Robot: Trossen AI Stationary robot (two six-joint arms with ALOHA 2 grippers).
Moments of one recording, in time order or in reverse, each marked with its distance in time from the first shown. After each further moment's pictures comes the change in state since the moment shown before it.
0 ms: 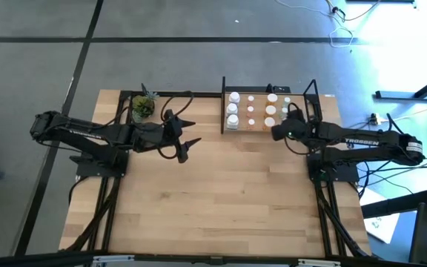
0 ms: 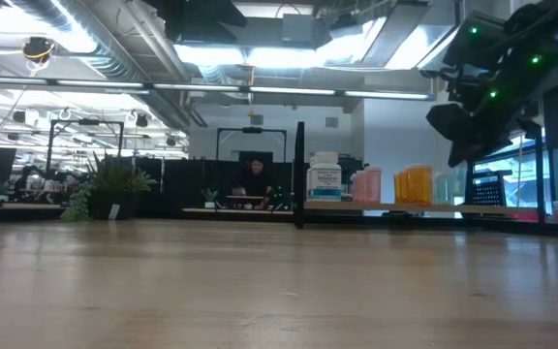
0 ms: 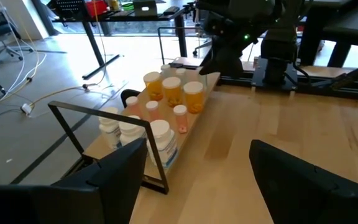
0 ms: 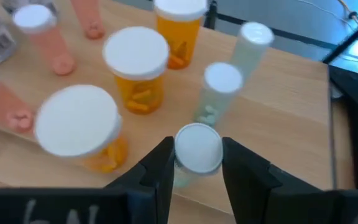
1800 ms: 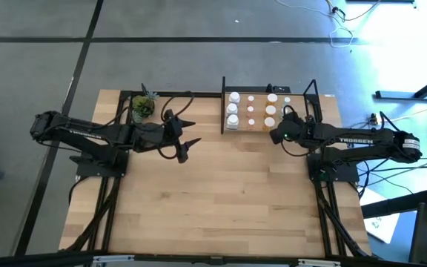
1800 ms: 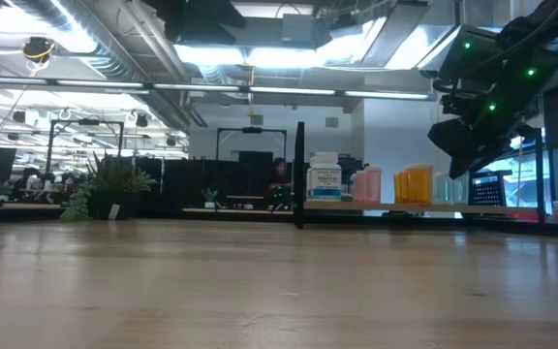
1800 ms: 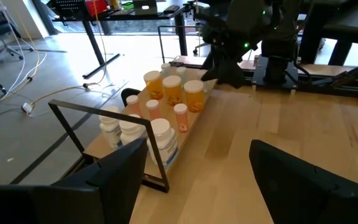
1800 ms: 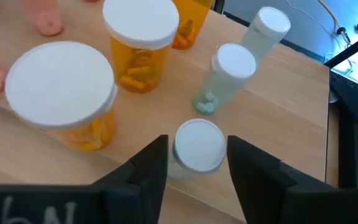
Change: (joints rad) left arm 0.000 0.000 0.000 -0.004 -0.001 0.000; right arm 0.000 0.074 -0.029 0.044 0.008 -0.107
